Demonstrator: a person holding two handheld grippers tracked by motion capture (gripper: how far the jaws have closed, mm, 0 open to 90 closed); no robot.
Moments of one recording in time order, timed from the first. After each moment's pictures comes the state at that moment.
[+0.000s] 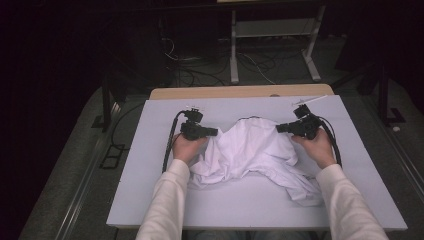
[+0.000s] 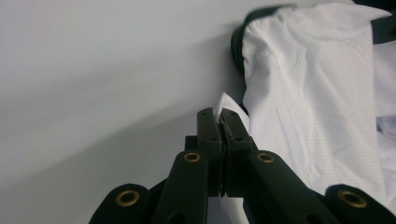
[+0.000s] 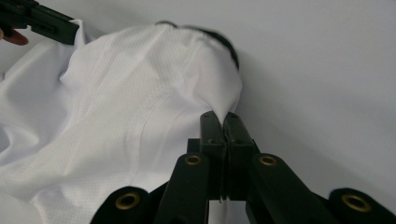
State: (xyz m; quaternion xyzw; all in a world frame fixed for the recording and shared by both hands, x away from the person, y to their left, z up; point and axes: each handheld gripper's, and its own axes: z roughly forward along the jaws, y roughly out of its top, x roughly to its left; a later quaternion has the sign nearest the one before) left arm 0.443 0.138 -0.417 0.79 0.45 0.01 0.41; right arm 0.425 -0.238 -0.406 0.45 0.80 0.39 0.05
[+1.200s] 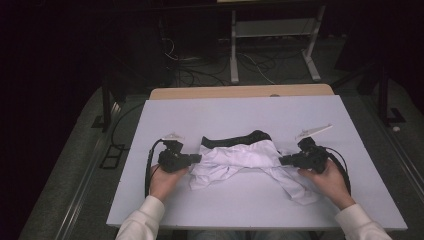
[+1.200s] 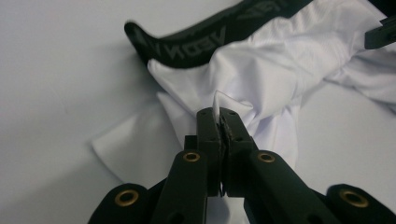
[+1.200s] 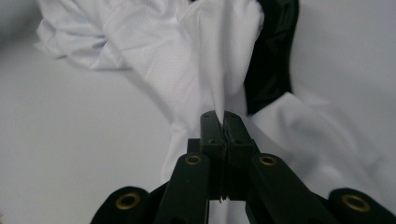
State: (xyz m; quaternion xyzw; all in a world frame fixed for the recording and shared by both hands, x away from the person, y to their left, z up) left arm 0.334 0.189 -0.433 0.80 0.44 0.02 0.41; right arm 0.326 -0.230 -0.430 0.41 0.83 0.37 0.01
